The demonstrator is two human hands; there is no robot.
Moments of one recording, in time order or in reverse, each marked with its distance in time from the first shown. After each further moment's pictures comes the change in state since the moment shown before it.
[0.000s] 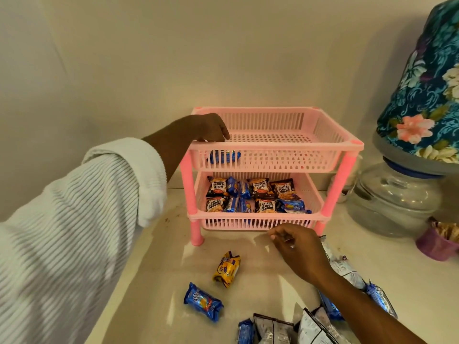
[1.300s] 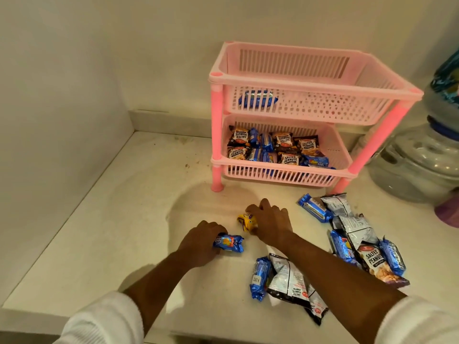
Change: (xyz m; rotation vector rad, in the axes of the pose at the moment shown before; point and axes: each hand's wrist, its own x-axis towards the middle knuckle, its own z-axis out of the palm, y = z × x) left_hand -0.211 -0.172 0.331 0.009 -0.054 0.098; right_hand -0.022 0.022 0.148 -0.749 -0.516 -0.038
